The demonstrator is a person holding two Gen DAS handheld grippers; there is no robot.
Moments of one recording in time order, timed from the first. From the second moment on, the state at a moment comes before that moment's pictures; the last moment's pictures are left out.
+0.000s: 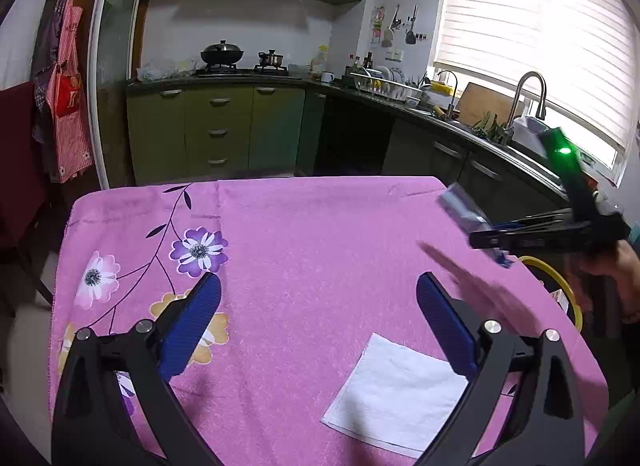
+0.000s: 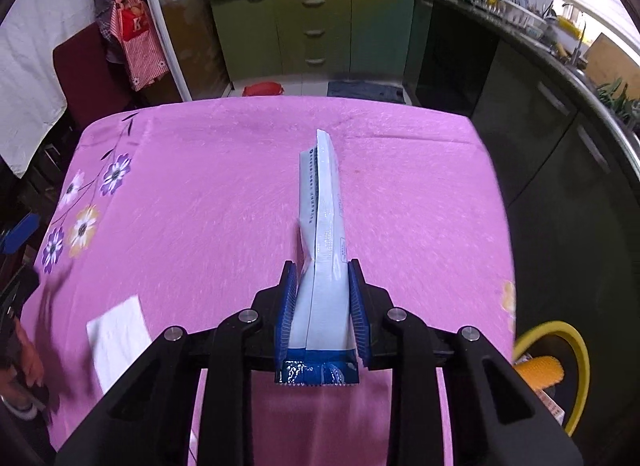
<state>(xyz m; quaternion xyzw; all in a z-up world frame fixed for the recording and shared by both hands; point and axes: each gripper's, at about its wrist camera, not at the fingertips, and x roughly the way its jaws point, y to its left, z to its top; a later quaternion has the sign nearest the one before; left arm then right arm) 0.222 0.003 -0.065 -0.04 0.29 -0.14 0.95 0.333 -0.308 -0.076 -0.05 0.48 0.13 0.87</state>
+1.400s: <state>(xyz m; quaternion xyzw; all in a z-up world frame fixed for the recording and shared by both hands) 0.222 -0.026 -0.079 -0.01 0.32 -0.19 0.93 0.169 -0.592 -0.105 0.07 0.47 -0.09 0.87</state>
